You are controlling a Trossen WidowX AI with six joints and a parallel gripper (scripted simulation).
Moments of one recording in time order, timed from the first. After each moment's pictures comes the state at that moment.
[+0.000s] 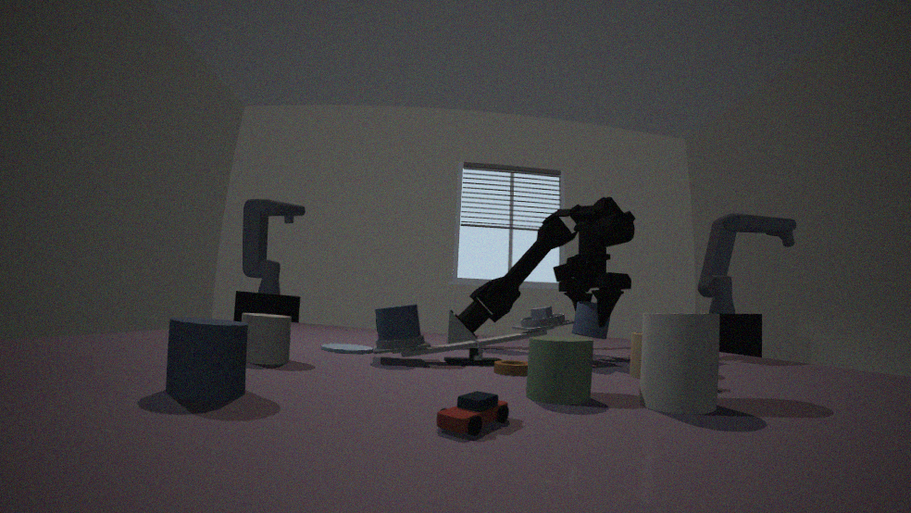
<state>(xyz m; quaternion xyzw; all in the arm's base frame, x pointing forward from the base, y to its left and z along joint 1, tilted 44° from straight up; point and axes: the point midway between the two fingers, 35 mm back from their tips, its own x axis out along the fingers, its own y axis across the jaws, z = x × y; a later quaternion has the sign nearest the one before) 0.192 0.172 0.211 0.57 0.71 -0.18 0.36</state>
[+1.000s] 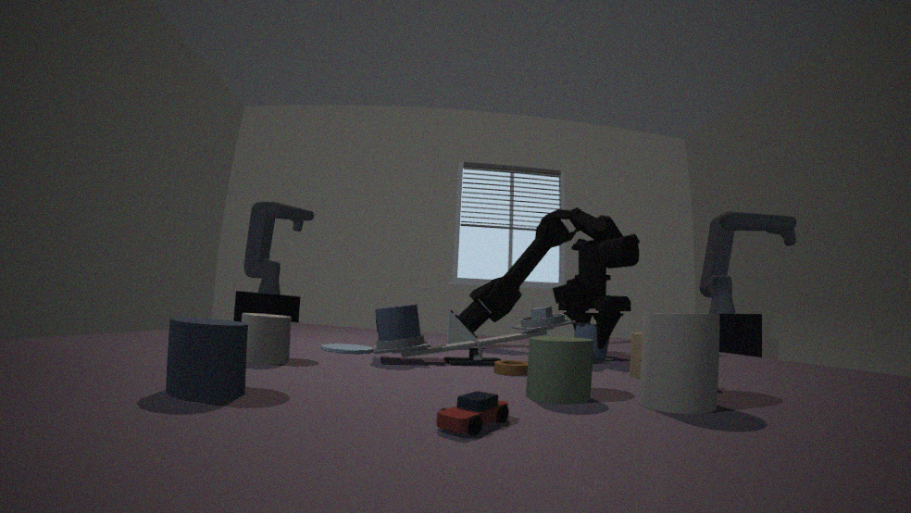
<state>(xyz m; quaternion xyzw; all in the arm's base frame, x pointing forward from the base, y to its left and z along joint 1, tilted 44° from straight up) 0.187 0.202 0.181 0.57 0.72 -0.18 0.36</state>
